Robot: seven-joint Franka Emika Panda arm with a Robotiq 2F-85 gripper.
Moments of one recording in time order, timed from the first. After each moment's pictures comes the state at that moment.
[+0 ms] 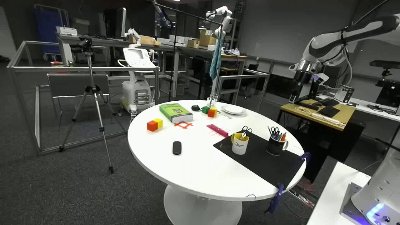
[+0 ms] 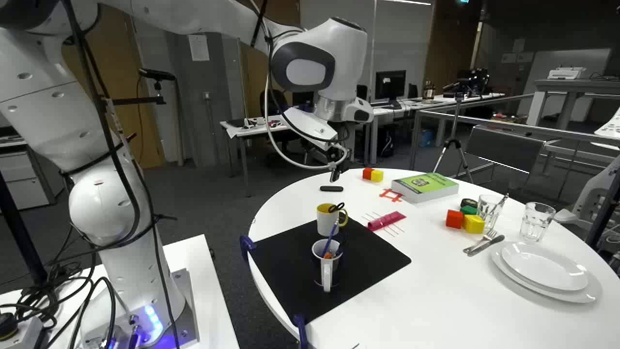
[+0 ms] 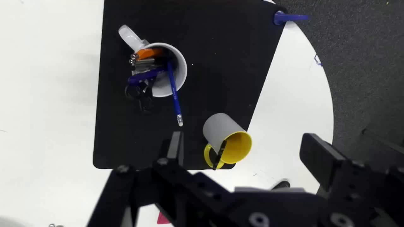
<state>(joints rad) 0.06 -0.27 -0.34 -2.31 0.23 1.98 -0.64</state>
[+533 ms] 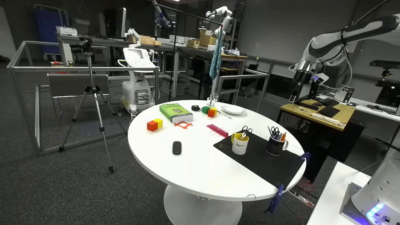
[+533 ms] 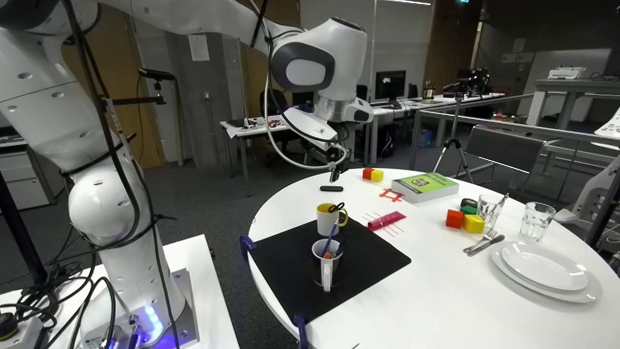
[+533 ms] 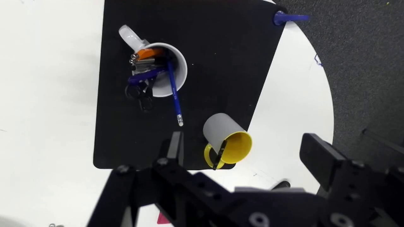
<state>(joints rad) 0.06 -0.27 -0.33 -2.31 0.23 1.98 -0.64</state>
